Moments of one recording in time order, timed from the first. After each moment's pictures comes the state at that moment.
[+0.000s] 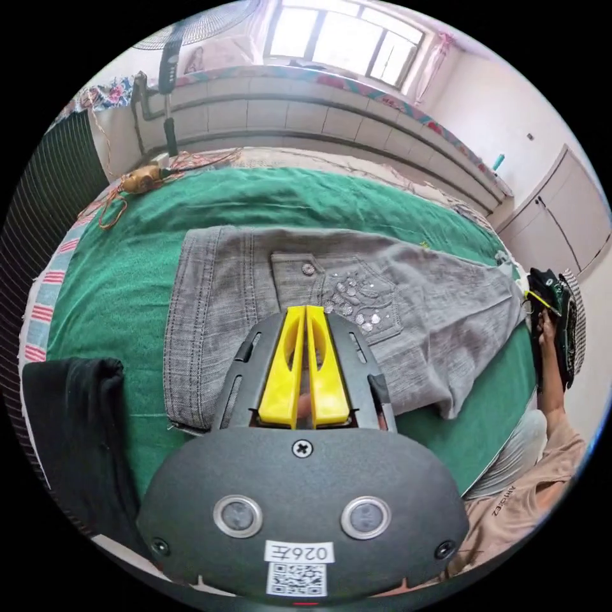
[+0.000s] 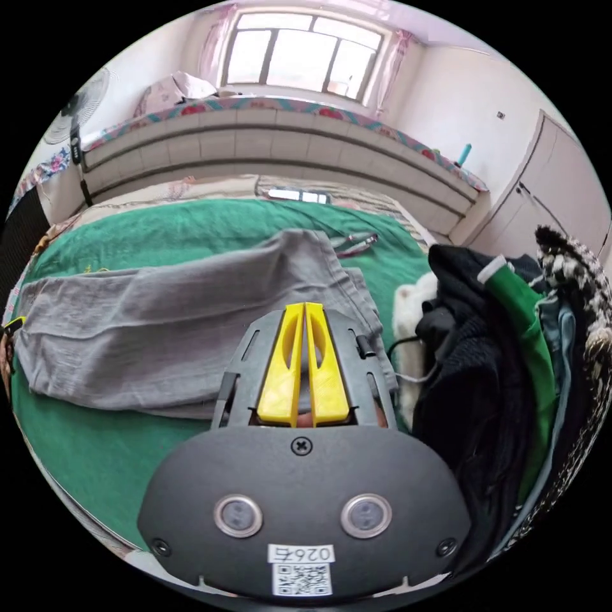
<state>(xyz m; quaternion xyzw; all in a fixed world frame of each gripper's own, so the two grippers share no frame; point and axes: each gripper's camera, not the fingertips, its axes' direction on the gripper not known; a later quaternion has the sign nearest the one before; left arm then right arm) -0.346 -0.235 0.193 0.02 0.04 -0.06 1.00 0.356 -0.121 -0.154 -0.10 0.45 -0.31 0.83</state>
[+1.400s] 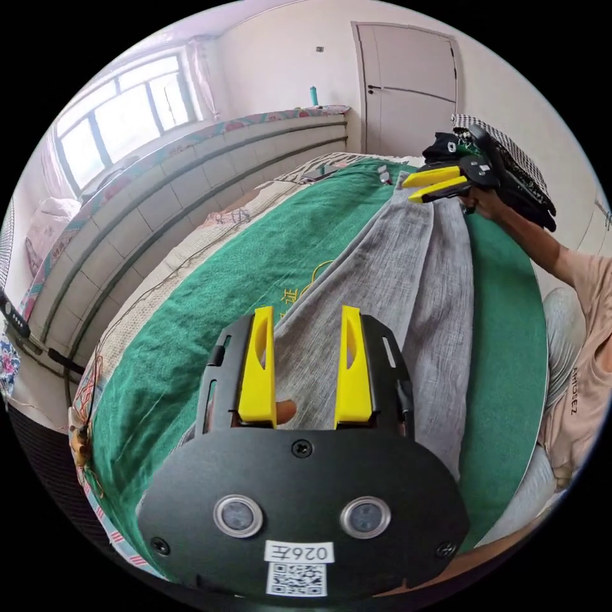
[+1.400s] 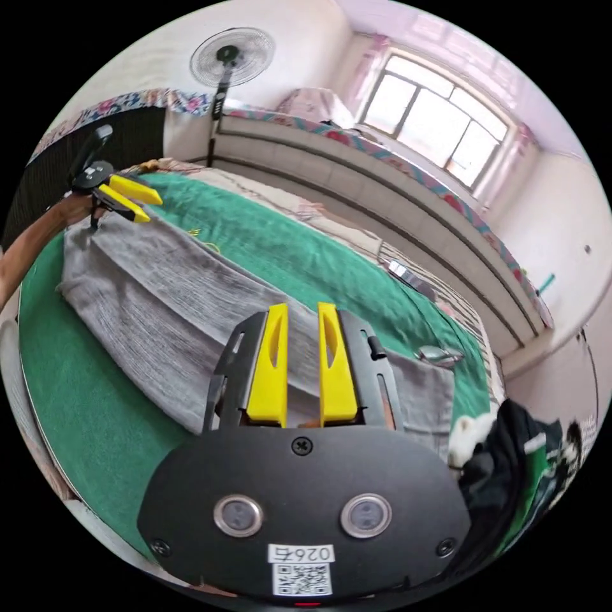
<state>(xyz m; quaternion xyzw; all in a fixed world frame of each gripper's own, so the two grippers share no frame) -0.015 -0.382 0.324 0.05 0.07 0.34 0.94 0.229 -0.087 0.010 -0.15 0.28 -0.54 0.78</state>
